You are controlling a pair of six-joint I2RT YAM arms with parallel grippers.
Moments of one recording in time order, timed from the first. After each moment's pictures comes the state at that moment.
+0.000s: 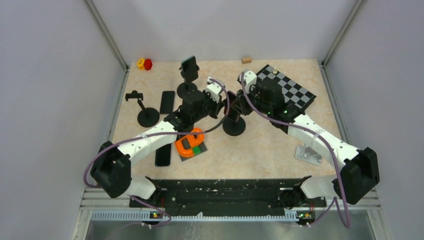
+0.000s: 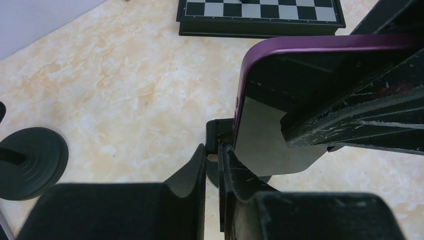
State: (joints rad) left arm -0.69 1.41 0.98 0.15 0.07 0.00; right arm 0.59 1.32 1.09 -0.17 -0.22 0.00
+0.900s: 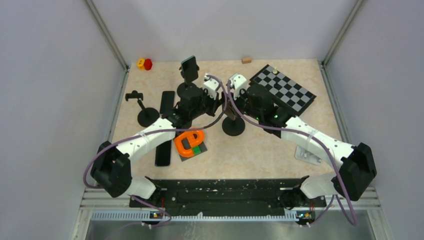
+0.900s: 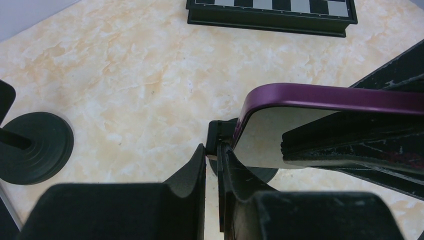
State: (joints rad) left arm -0.66 1.42 1.02 0.07 0.09 -0.03; right arm 0.74 1.35 1.10 -0.11 0.03 -0.06
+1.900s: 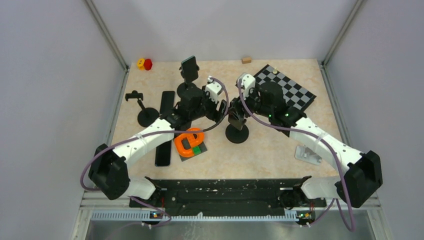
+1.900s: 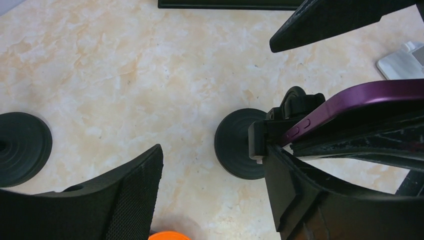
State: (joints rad) left arm -0.68 1.39 1.05 -0.03 0.16 -0.01; right arm 0.63 1.28 1.07 -0.16 -0.19 -0.11
